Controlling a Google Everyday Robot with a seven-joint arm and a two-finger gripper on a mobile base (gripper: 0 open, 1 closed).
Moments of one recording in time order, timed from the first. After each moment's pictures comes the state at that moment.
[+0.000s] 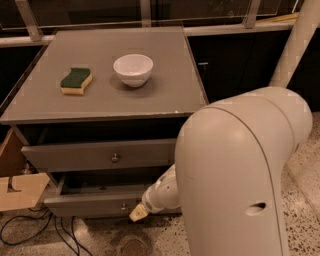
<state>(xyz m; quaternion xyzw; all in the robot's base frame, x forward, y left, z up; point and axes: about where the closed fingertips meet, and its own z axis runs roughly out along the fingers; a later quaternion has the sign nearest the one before) 0.507 0.043 0.437 -0.38 0.89 0.15 0.18</state>
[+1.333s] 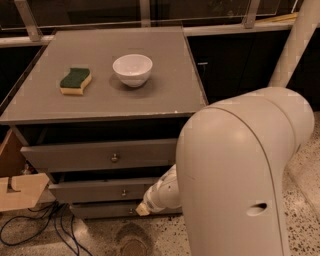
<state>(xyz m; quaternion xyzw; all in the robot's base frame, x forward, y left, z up) 0.507 0.043 0.437 -0.38 0.89 0.15 0.18</state>
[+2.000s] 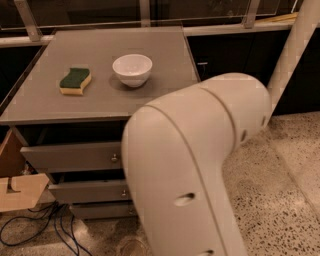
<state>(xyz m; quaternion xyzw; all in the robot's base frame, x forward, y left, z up) 0.550 0.040 0.439 -0.36 0.91 0.10 0.19</state>
